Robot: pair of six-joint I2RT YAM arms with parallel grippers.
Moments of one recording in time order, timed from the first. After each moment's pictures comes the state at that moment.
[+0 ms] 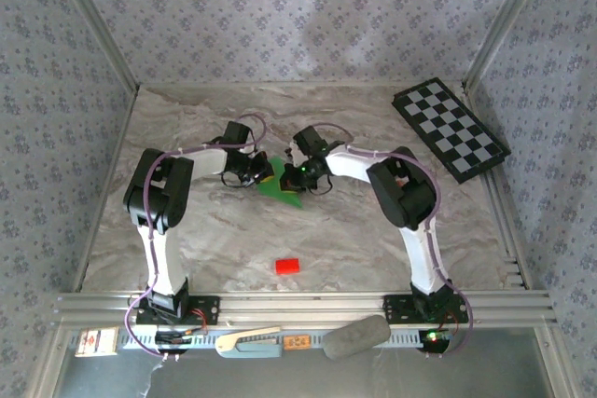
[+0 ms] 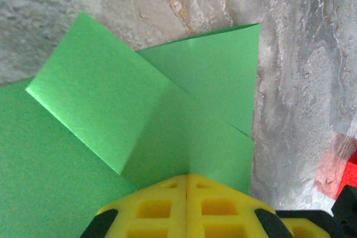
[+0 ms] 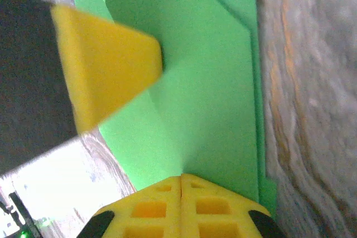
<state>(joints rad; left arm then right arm) -0.35 1.98 1.16 -0.28 0.49 -0.73 0.63 2.13 1.41 -0.38 -0.55 0.55</state>
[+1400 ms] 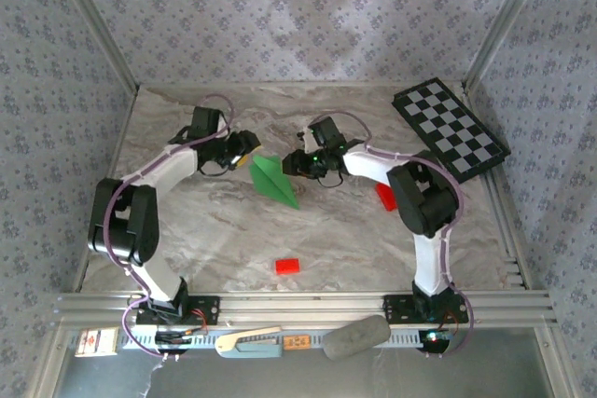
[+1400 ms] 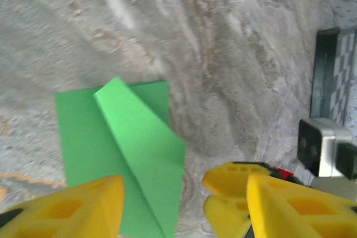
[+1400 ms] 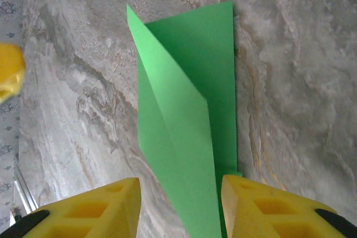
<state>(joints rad) -0.25 1.66 1.09 -0.31 0.46 -0.86 0.57 2.02 1.33 -0.19 -0.53 0.57</state>
